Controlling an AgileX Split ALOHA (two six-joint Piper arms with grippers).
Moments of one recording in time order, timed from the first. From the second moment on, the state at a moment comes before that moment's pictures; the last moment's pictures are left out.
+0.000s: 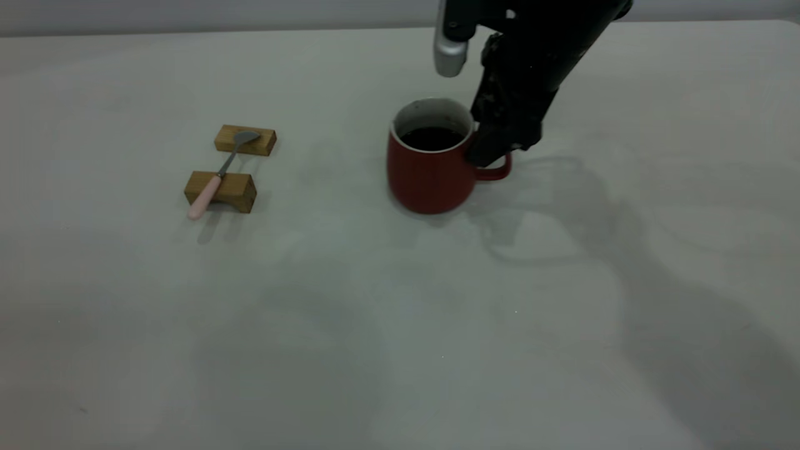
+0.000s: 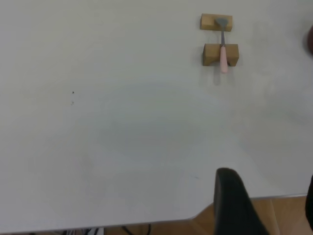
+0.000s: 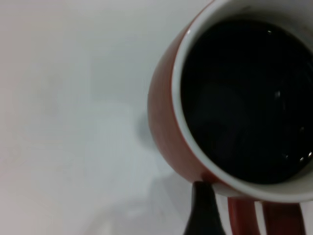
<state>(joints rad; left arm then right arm) -0.05 -0.02 -0.49 0.00 1.13 0.00 0.37 2.37 -1.50 0.67 0.49 -1.65</state>
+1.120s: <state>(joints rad) -0.05 -0.02 -0.49 0.00 1.13 0.01 0.27 1.73 -1.49 0.28 1.21 -0.24</state>
